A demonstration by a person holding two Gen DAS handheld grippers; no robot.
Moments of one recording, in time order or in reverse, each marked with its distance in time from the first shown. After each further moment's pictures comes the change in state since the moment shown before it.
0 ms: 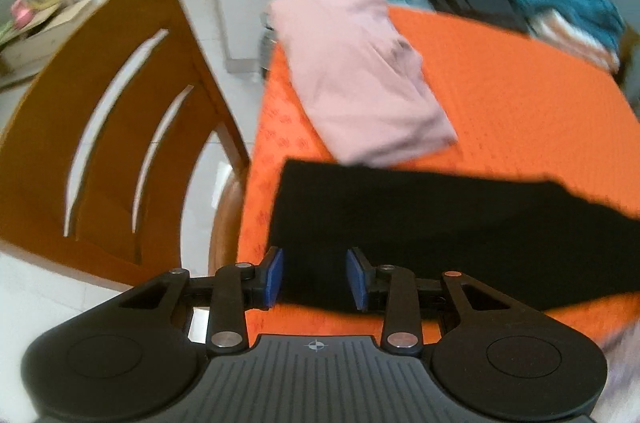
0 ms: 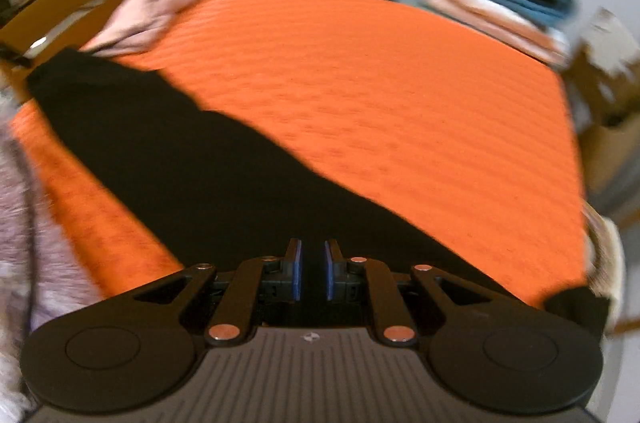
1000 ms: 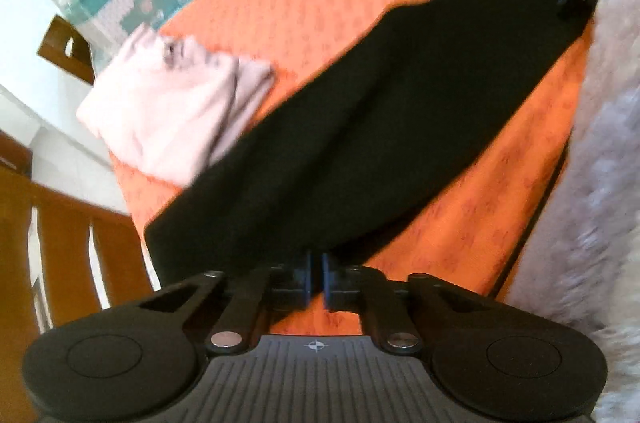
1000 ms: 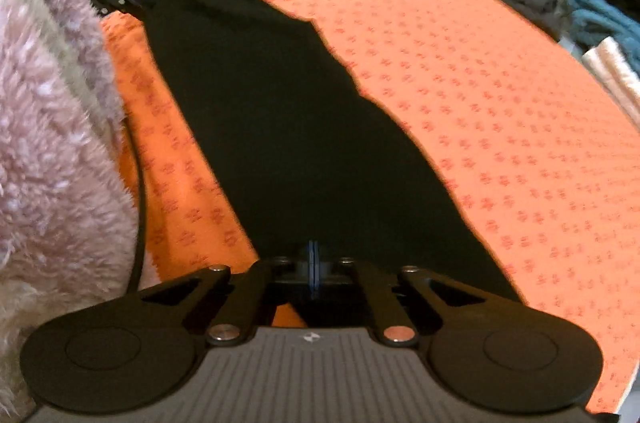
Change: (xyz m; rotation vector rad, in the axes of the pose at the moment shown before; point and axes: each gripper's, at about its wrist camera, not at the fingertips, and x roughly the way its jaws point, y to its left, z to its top) left arm 0.019 -0.073 -0.034 0.763 -0.055 -0.089; right arm 0.026 0.054 0.019 -0.314 0.080 0.164
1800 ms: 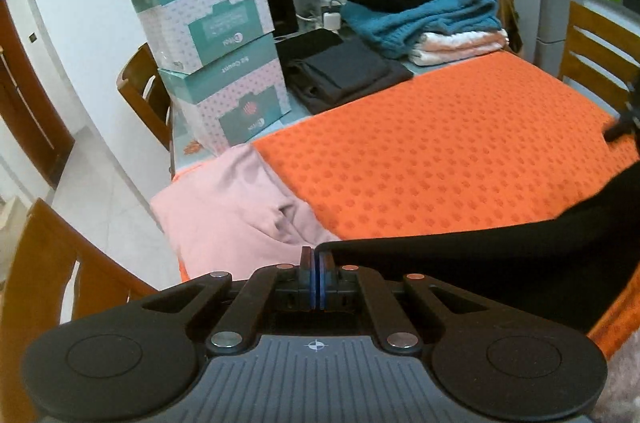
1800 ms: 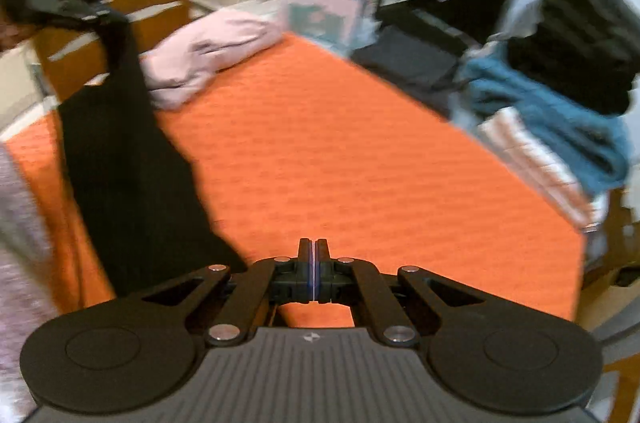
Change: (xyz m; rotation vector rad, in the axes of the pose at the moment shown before) left arm -0.021 0.085 0.097 -0.296 -0.253 0.098; right arm -0.050 -0.076 0.062 0.038 -0.151 -0.097
